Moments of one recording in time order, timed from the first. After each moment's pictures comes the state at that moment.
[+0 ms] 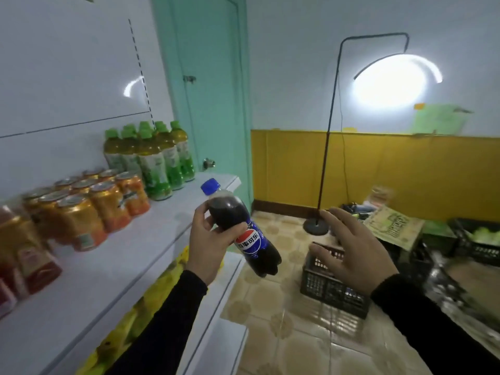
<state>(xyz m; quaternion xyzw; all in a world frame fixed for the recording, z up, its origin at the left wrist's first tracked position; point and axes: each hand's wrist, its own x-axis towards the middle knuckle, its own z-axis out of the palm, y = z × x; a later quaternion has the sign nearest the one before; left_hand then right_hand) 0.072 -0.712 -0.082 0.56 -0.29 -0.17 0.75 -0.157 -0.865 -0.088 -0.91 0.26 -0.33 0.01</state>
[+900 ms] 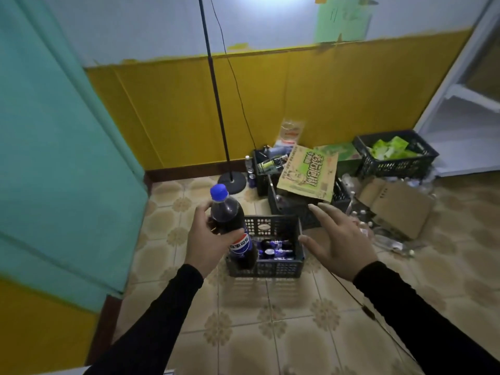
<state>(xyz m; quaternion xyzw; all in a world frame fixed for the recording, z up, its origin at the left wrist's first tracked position) 0.105 -1.272 -0.240 0.66 -0.44 -0.33 0.51 -0.169 -1.322 -0.229 -0.84 0.49 -0.21 0.07</state>
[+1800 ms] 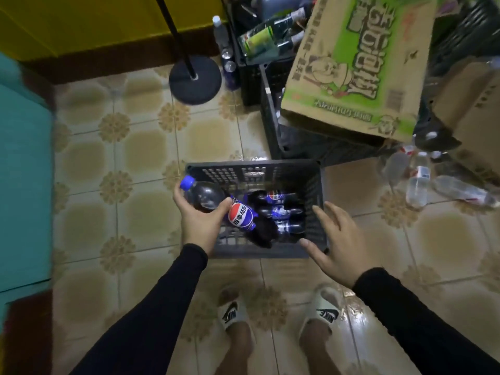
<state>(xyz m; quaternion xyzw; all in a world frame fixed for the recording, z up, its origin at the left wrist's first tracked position) 0.148 -1.637 -0.716 0.78 -0.21 -0.39 0.44 -0.130 -1.643 -0.709 -0.78 0.57 -0.01 0.25</state>
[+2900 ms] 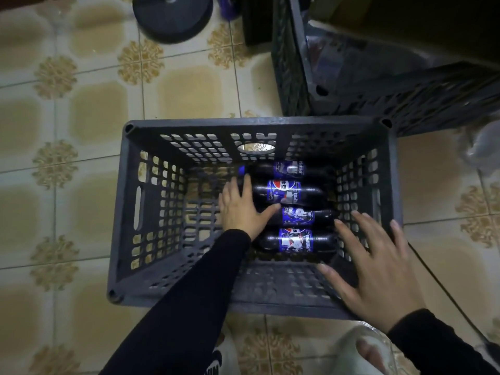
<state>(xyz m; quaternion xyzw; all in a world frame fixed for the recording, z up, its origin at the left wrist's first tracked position) 0.101 -1.694 -1.056 0.81 -0.50 -0.30 0.00 -0.142 -1.658 -0.955 -0.83 0.54 0.02 0.14</state>
